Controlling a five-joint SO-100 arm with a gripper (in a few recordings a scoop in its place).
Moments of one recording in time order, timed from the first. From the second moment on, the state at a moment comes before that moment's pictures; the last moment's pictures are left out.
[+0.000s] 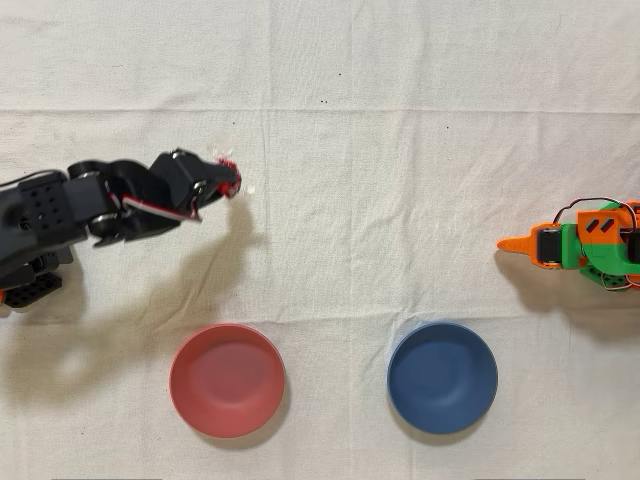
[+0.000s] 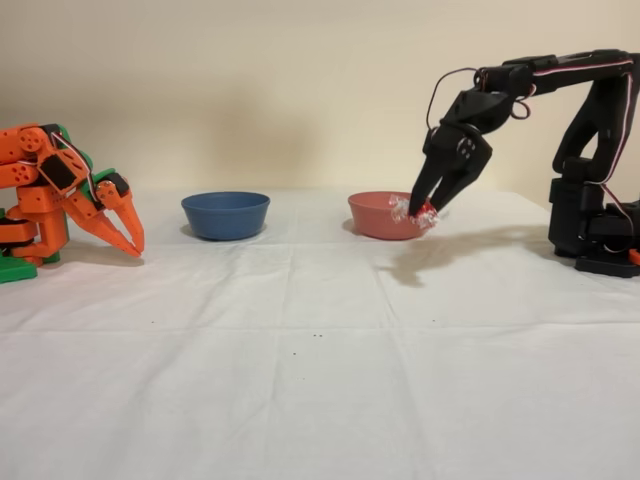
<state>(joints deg) -13.0 111.0 110.5 53.3 -21.6</state>
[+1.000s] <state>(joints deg) 21.7 122.4 104.1 53.3 -30.4</state>
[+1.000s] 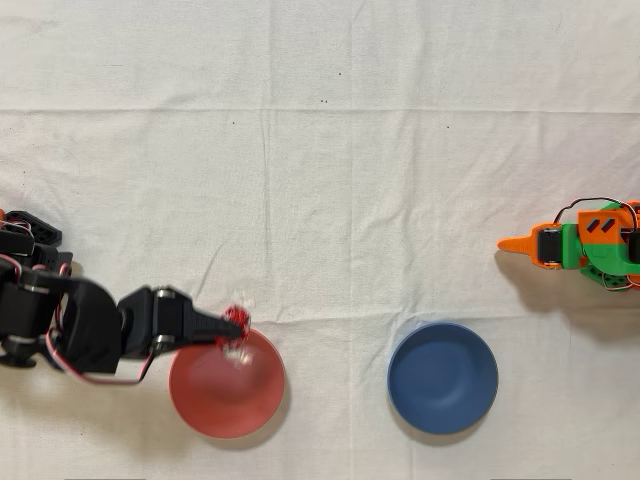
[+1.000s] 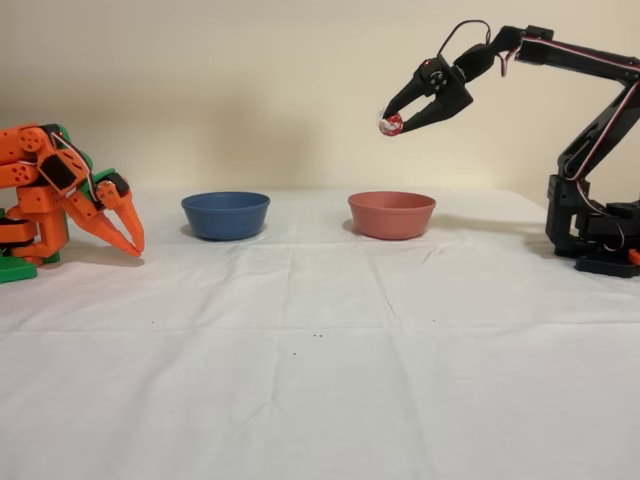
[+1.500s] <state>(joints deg) 32.3 118.3 107.4 45.4 -31.7</state>
